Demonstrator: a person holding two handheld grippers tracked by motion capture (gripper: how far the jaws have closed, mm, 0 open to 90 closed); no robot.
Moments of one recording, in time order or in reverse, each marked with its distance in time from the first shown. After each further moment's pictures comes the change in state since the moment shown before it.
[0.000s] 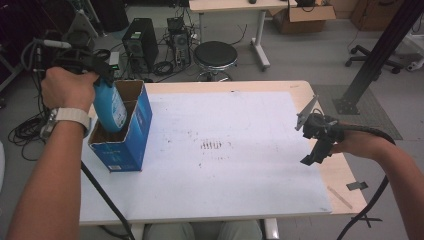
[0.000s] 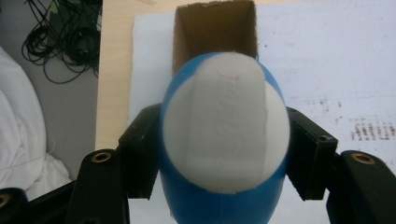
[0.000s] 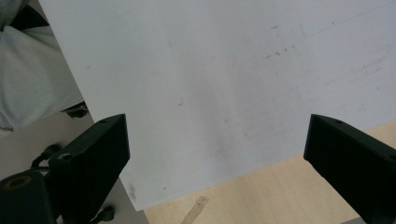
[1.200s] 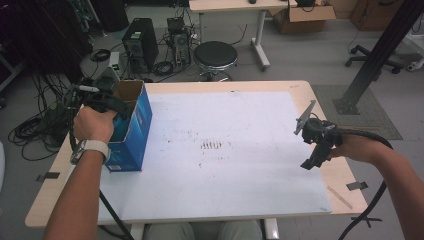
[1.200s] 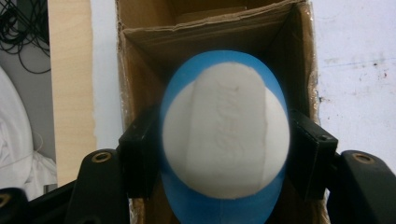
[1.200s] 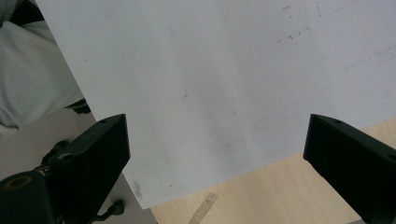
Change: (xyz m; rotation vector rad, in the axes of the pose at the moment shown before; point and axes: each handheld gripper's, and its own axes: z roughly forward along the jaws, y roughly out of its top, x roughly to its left) left arm -0.006 -0.037 0.110 0.088 -0.017 0.067; right arm 0.000 -0.005 0.014 0.038 0.024 0.038
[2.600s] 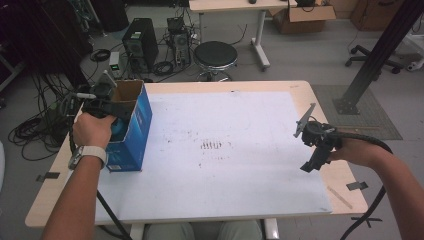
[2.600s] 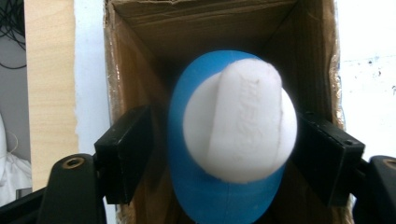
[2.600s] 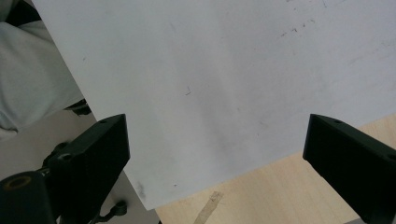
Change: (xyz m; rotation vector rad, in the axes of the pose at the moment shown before) left arm 0.011 -0.010 0.011 -0.003 -0.061 -0.028; right arm 0.005 -0.002 0.005 0.005 -0.009 0.023
